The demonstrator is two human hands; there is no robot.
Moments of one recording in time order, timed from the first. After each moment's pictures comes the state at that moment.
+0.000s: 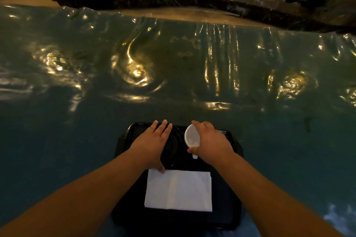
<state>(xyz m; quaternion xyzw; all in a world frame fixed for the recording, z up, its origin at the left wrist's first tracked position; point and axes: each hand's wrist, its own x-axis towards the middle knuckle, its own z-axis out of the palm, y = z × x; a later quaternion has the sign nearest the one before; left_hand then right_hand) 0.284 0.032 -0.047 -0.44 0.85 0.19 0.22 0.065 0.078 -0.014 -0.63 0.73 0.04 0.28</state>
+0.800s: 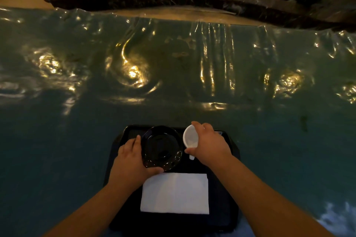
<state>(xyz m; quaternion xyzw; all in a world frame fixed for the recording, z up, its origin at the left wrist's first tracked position) 0.320 0.084 -0.058 -0.66 0.71 0.26 0.05 0.058 0.081 -0.020 -0.60 0.75 0.02 0.27</state>
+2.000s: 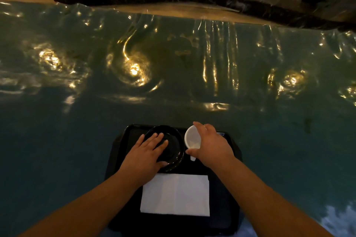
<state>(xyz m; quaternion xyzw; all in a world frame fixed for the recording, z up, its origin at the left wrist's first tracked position) 0.305 0.062 -0.089 -0.45 0.87 0.19 0.11 0.054 0.079 -0.025 -0.60 0.74 0.01 0.28</state>
